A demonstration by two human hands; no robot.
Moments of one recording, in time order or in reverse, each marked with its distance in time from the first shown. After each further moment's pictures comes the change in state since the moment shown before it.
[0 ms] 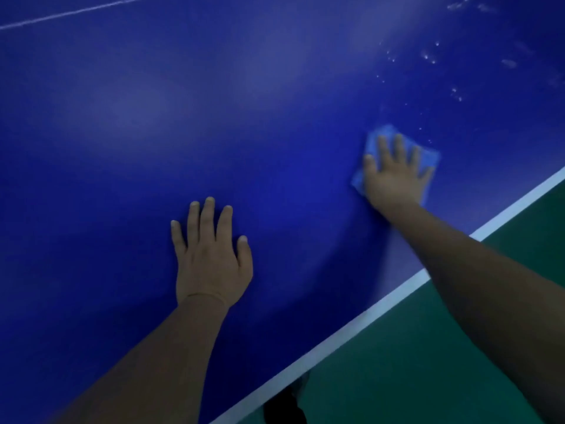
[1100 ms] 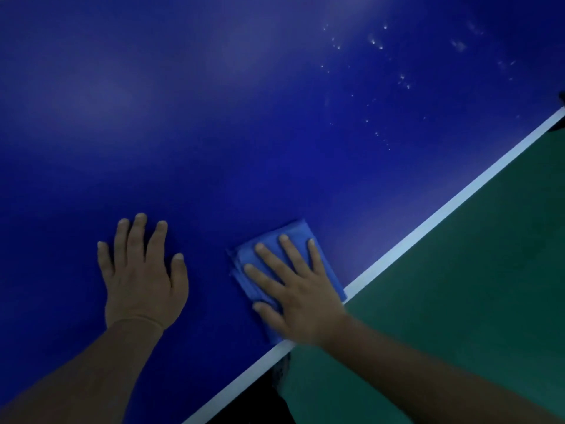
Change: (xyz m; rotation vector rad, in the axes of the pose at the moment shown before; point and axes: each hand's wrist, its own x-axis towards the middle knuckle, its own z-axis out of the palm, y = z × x) left_hand -0.001 0.000 -0.002 0.005 0.006 -0.004; right_hand -0.177 0.033 0.039 -0.045 -0.010 -0.902
